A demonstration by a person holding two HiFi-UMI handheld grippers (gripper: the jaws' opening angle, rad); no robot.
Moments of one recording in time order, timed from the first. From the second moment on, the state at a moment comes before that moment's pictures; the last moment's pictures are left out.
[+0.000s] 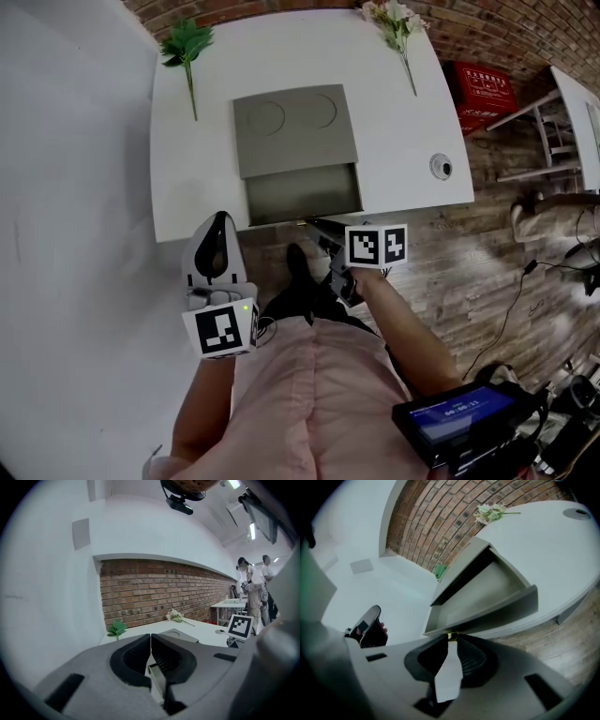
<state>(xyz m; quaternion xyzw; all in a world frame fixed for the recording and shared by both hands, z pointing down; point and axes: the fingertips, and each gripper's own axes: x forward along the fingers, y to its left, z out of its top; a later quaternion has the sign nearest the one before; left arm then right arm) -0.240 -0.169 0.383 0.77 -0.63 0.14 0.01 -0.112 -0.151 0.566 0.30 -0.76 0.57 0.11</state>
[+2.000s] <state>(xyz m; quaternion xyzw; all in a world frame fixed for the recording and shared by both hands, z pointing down) -0.222 -0.113 0.377 0.76 -0.64 0.14 0.00 -0.105 -0.094 0.575 0.29 -0.76 0.57 0.10</state>
